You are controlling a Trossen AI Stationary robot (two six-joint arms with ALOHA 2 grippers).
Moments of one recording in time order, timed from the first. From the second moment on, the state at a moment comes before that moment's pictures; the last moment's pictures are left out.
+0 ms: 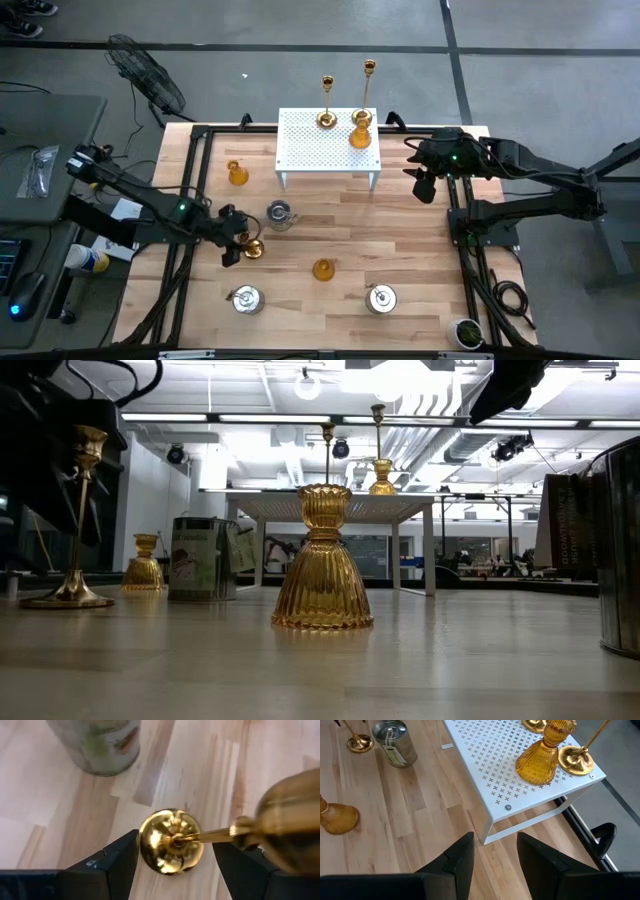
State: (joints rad) left arm -0.44 0.87 0.44 -0.51 -0.24 -0.67; right arm -0.24 0.92 1.10 -0.93 0.18 0.07
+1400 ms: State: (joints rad) left arm -0.50 0.87 0.44 -0.40 -0.37 -0.70; right arm -0.24 0.92 1.10 -0.93 0.18 0.07
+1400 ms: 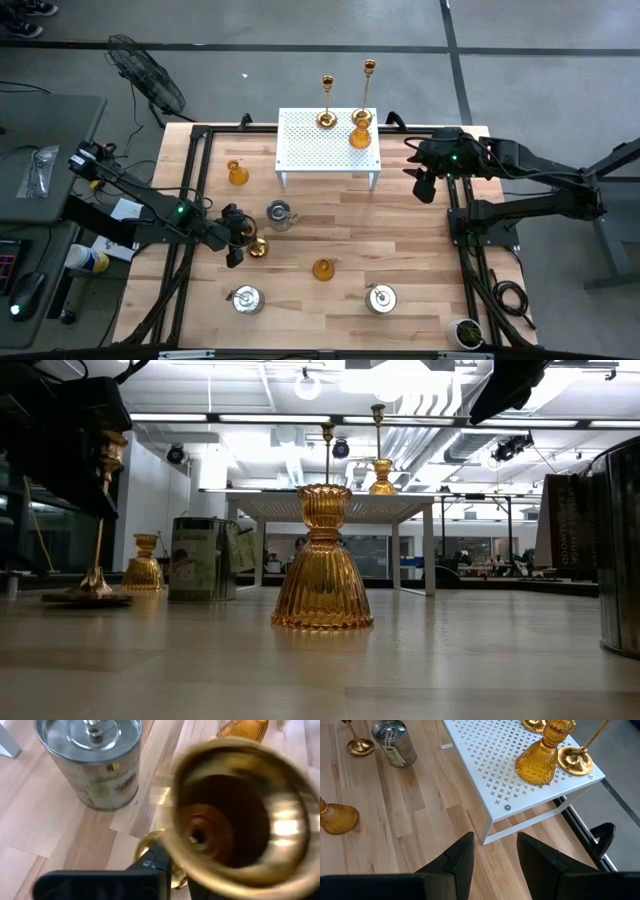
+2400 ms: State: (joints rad) left arm -0.47 0.87 1.02 -0.91 -0.64 -0.92; right arm -0.24 0.92 1.10 -0.93 0.18 0.08
